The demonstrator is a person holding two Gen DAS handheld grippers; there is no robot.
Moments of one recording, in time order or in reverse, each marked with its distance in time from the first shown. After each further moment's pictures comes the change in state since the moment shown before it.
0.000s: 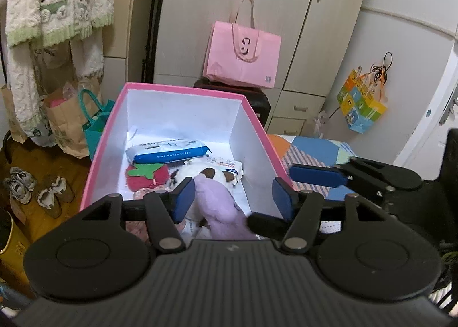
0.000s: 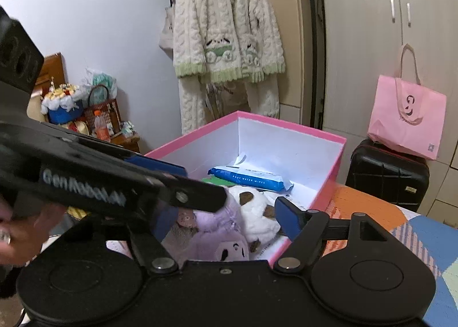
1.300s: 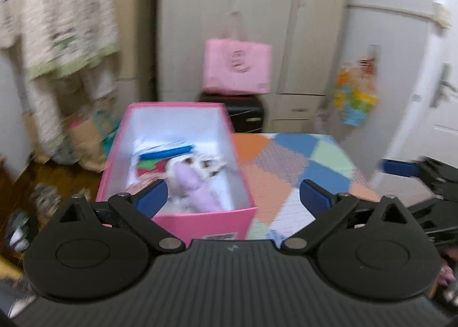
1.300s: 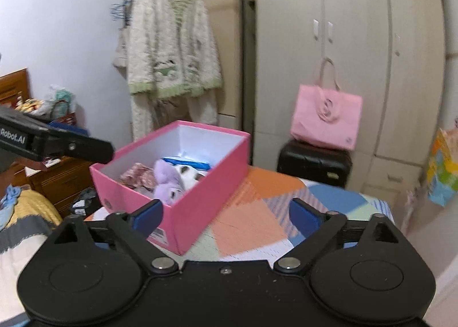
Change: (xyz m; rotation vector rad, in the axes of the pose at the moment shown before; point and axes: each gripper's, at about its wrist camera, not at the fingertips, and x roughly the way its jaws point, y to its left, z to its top) left arm -0.091 -0.076 -0.015 0.060 -0.029 0.130; right arm -0.155 -0.010 -0.032 0.089 -0.026 -0.293
